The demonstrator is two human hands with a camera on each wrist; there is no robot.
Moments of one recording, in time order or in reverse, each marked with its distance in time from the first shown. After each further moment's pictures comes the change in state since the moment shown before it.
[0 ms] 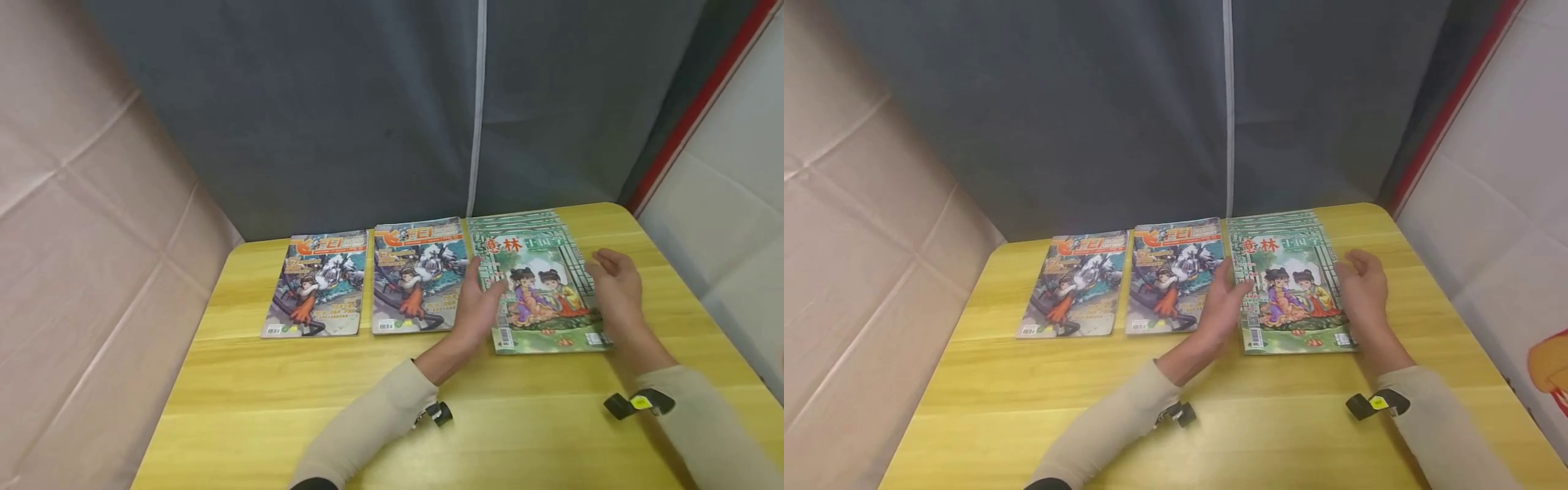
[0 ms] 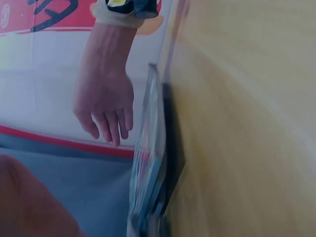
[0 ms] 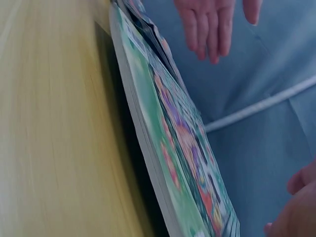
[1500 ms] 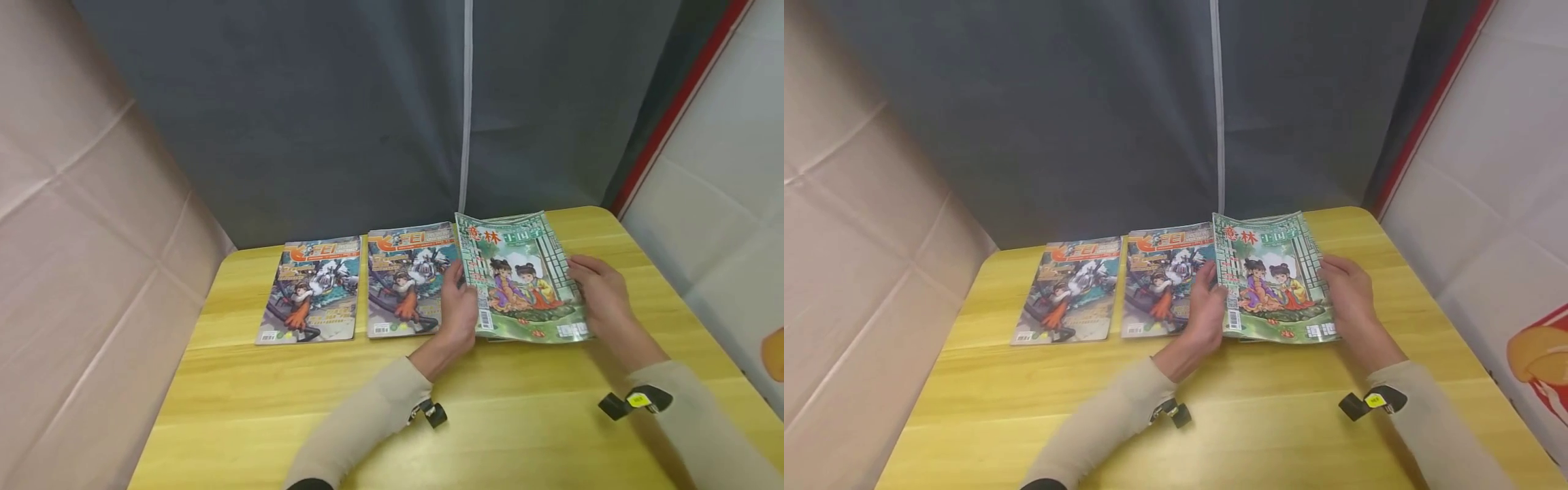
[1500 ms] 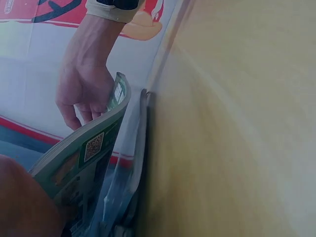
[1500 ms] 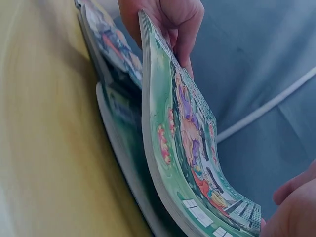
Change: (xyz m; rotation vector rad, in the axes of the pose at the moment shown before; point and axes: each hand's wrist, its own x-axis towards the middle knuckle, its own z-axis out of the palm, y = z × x) left_hand 0.010 -0.013 -0.004 -0.306 0.118 0.060; right_hand -0.018 -0.015 -0.002 0.429 -0.111 0.151
